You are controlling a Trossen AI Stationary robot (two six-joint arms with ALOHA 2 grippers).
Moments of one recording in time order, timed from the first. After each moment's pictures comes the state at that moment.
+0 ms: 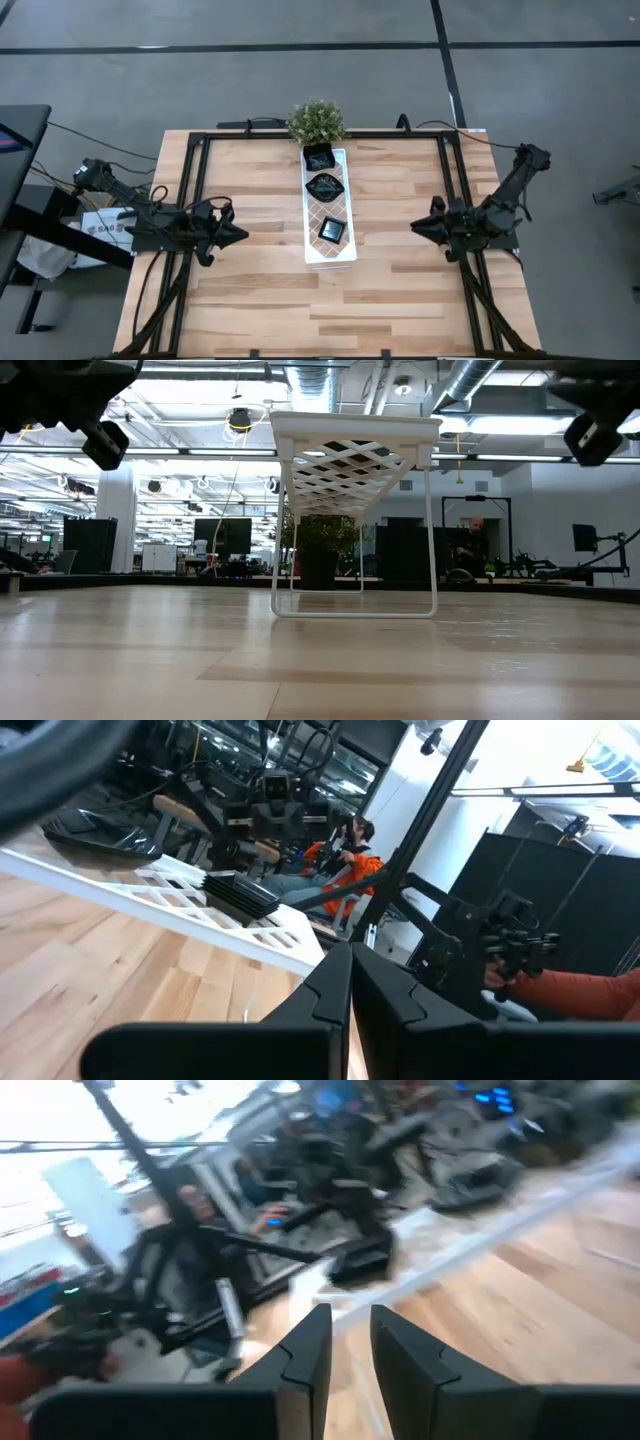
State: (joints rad) left arm -0.54 0.53 0.01 0.53 -0.39 -0.38; right arm 0.82 0.24 0.19 0.04 0.83 0.51
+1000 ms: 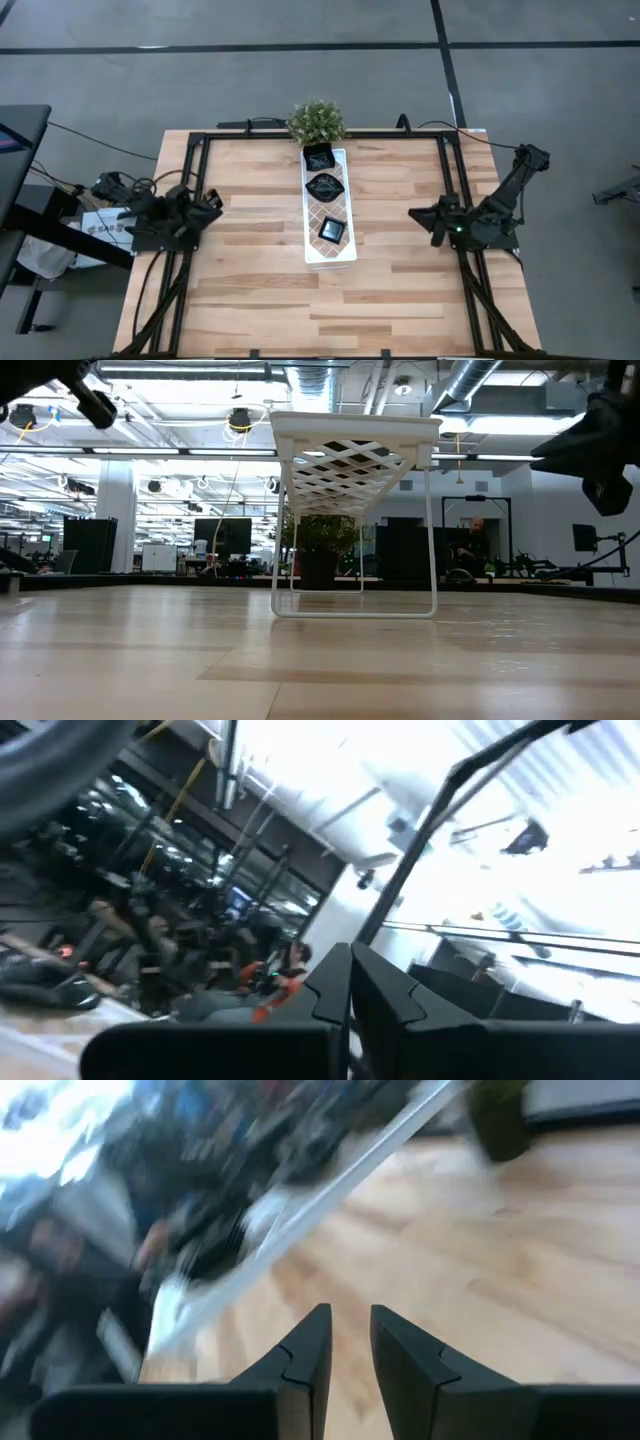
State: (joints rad) left arm -0.53 0.14 0.01 0.55 -0.39 -0.38; right arm 0.82 0.23 0.16 -0.29 1.15 0.98
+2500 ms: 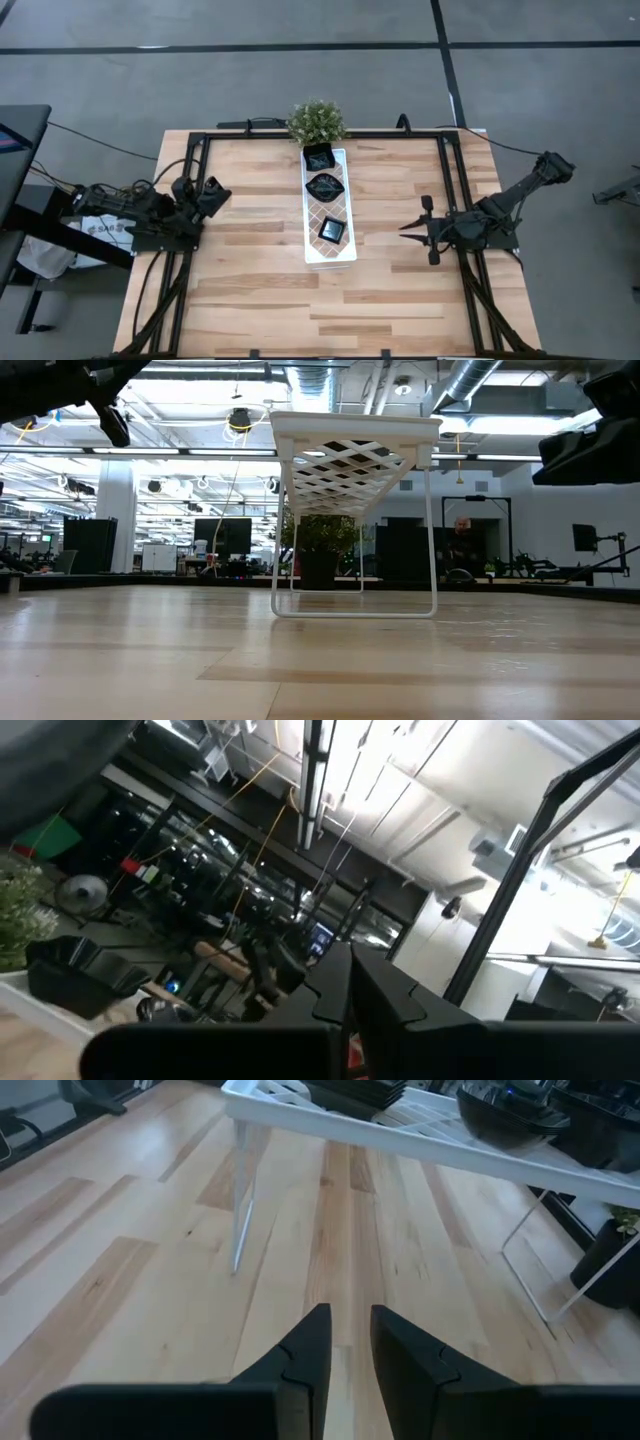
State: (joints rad) left arm -0.26 0.26 0.01 0.62 -0.39 -0.38; right arm 0.55 0.37 0.16 -0.20 0.55 -0.02
